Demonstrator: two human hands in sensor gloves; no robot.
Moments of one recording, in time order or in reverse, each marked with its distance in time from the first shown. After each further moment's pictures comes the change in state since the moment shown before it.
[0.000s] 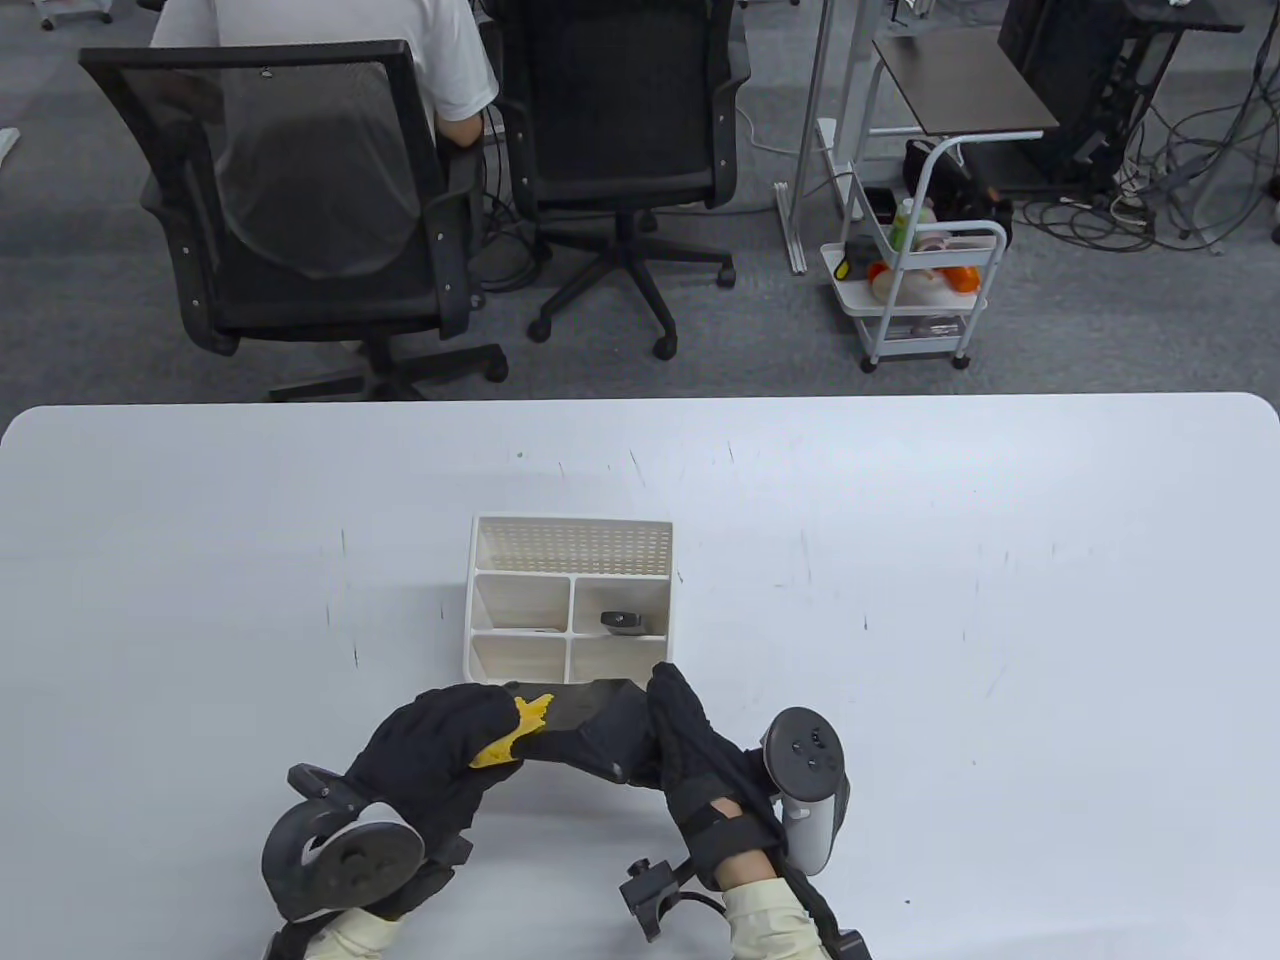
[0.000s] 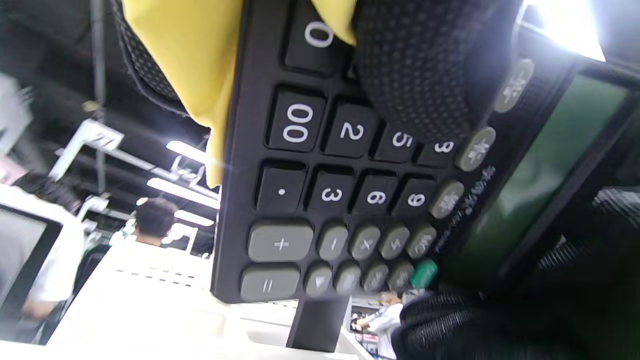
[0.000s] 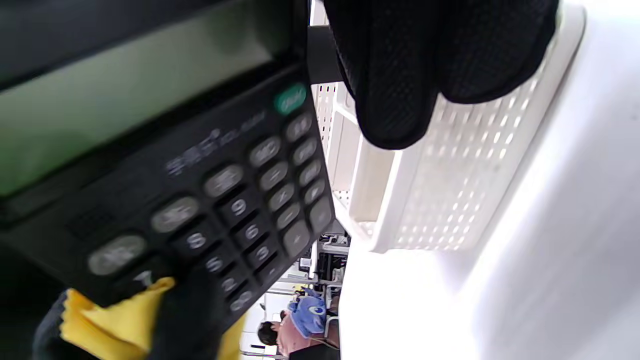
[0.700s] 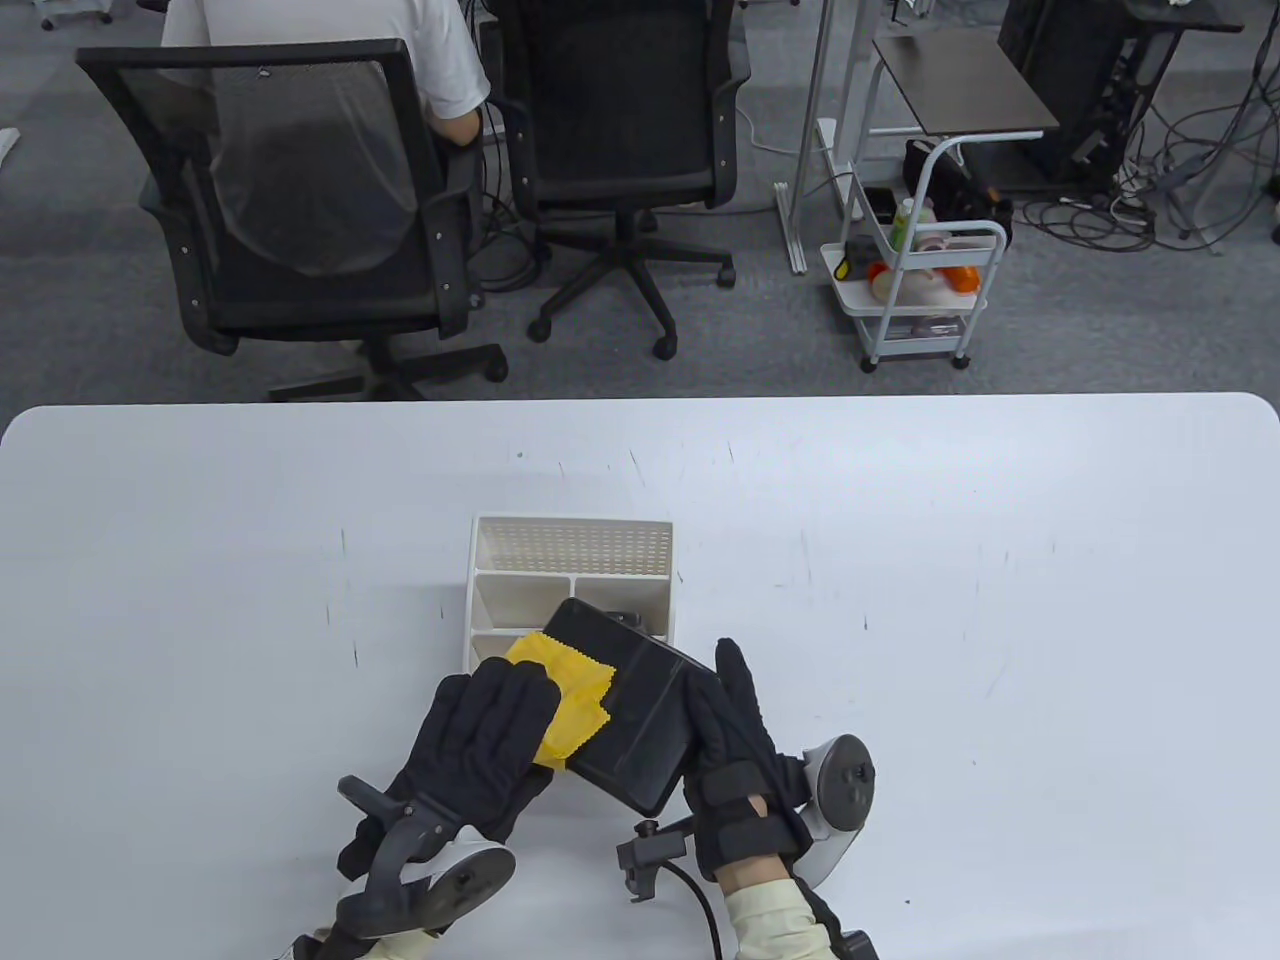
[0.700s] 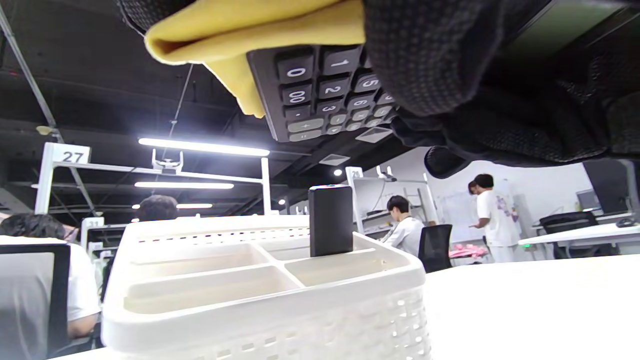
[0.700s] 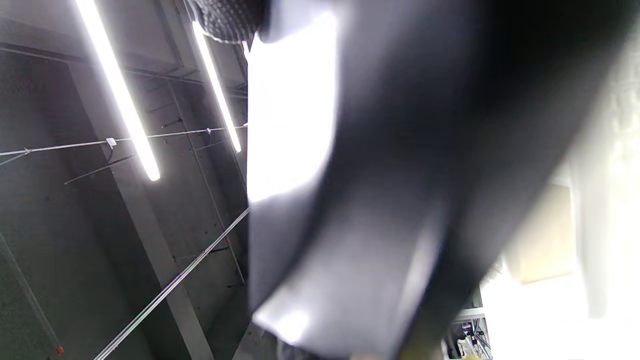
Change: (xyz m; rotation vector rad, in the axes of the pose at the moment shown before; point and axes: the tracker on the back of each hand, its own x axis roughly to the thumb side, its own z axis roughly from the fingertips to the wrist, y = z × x) left_hand 0.029 -0.027 0.000 -0.171 -0.093 -0.241; right_hand 0.009 -0.013 0.005 -0.210 -0.131 -0.323
